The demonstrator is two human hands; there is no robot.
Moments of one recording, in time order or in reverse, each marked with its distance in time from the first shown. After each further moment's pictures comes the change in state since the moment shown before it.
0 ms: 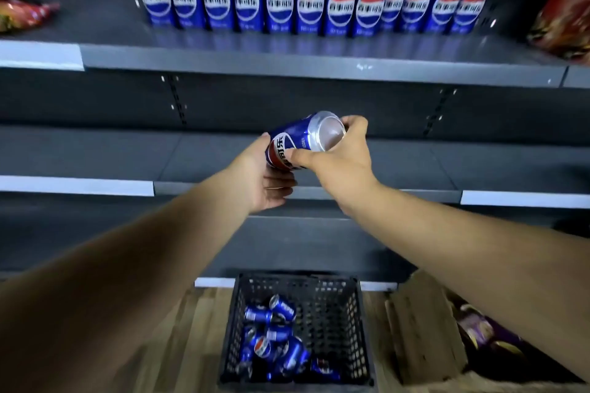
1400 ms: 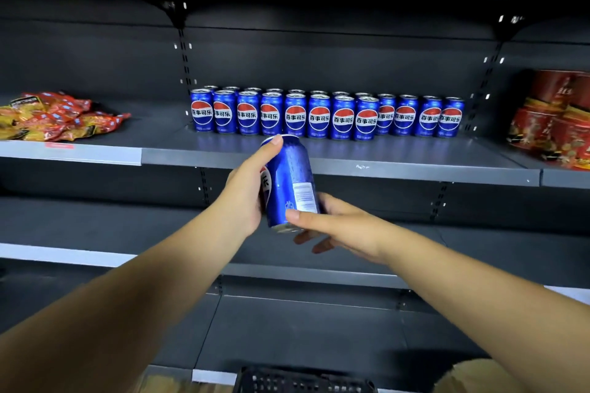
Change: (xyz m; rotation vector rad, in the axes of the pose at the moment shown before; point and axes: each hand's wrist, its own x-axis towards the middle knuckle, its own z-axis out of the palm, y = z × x) left_hand -0.068 0.071 -0.002 -0.277 -0.080 0.653; right_hand 0.000 -0.070 -0.034 -0.084 -0.713 0.016
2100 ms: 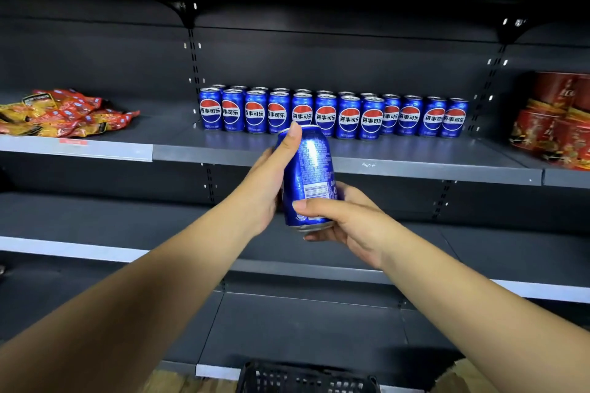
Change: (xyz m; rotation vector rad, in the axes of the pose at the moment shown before) left_hand -0.035 0.014 0.009 0.163 -0.132 0.058; right_hand -0.010 -0.010 0.021 0.362 0.127 -0.104
